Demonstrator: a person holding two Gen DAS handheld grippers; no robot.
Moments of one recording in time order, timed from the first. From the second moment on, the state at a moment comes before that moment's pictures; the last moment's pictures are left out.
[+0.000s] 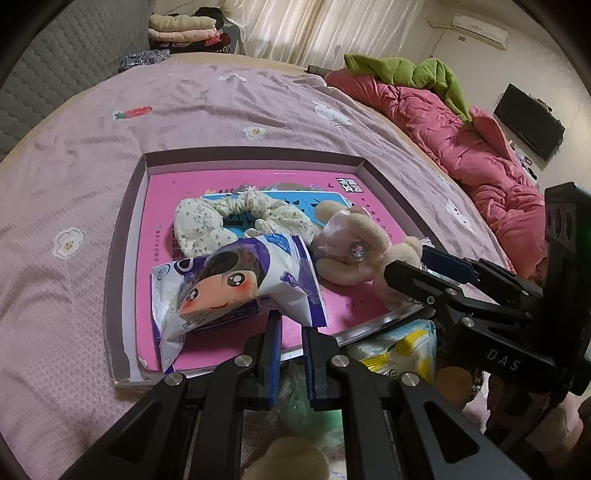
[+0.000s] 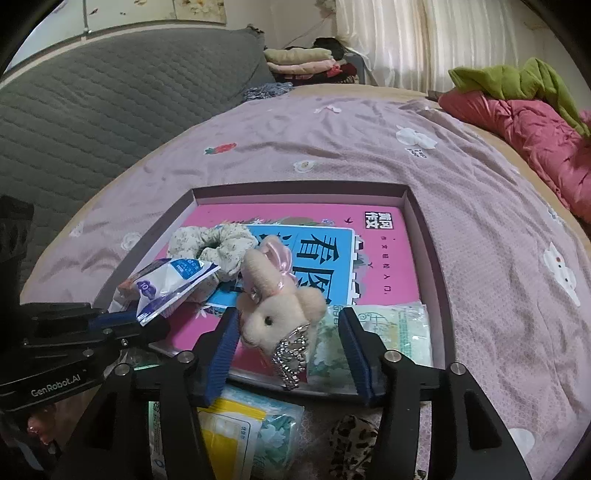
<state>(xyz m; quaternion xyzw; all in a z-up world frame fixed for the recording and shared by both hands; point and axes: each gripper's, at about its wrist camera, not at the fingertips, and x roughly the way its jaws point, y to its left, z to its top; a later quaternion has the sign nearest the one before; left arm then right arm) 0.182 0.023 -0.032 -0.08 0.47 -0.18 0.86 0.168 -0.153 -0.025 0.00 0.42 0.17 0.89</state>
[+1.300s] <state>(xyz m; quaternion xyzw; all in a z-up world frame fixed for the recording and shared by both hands) 0.177 0.020 -0.021 -0.12 0.47 -0.25 0.84 0.171 -0.168 -0.024 -0.03 0.42 0.12 0.90</state>
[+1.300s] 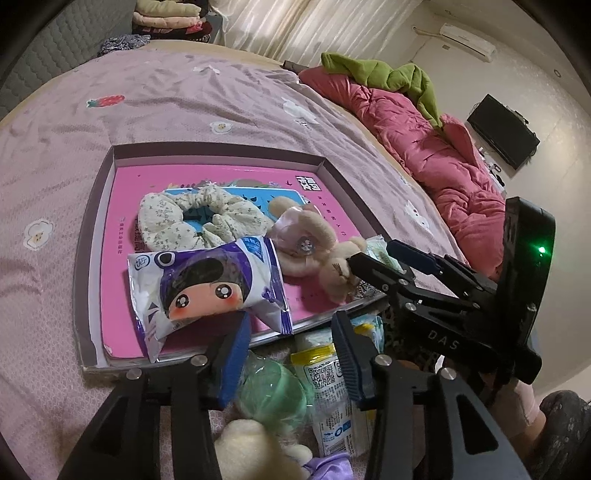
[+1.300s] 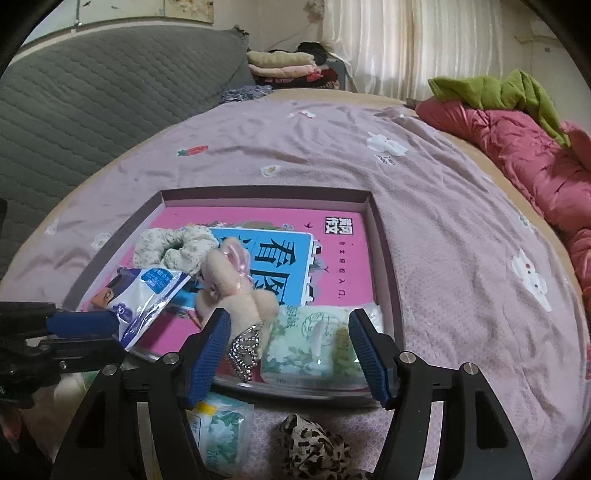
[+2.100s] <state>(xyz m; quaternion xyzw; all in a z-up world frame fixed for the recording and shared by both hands) 0.158 0.020 0.013 -0.08 0.40 -0.23 0.88 0.161 -0.174 -0.003 0.00 0.37 0.13 0.92</state>
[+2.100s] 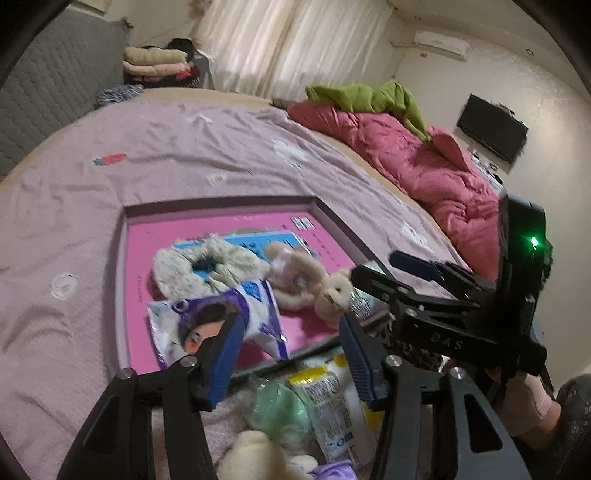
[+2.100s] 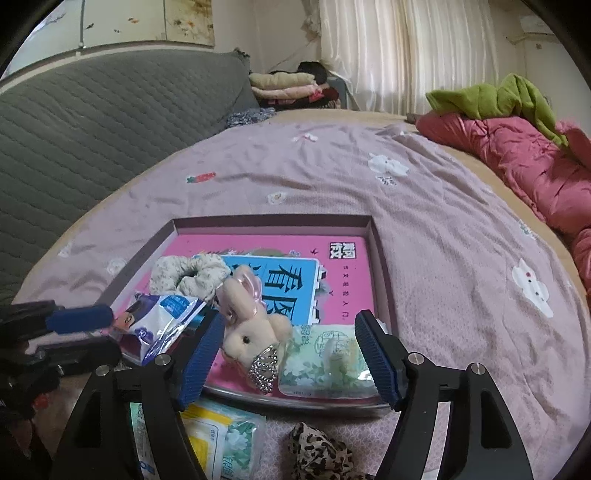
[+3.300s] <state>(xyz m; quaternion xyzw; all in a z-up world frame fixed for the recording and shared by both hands) 0.144 0.074 0.024 -0.12 0.36 -0.09 0.92 0.118 -0.220 0.053 0.02 0.28 0.10 0.95</state>
